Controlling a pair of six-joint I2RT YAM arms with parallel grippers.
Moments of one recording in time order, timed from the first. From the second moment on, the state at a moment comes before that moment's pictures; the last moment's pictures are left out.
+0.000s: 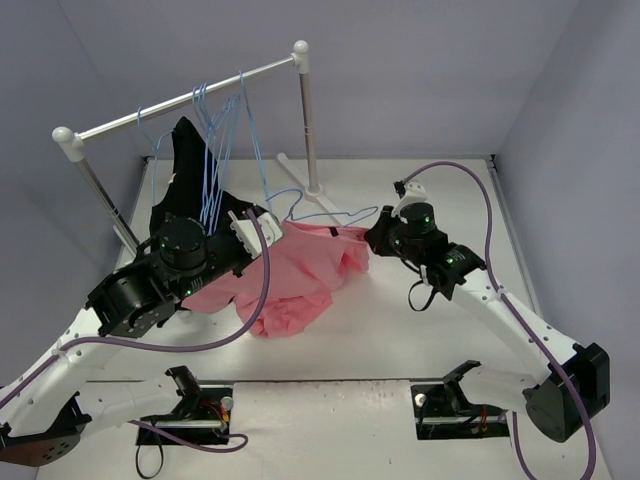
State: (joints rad) left arm -0.88 0.93 1.34 -0.68 -0.12 0.43; right arm 0.54 1.15 0.92 -0.26 0.07 0.51
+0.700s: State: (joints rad) left arm -0.88 0.95 1.34 -0.77 -0.07 0.50; right arm 0.48 1.18 1.09 -0.45 -0.05 0.31
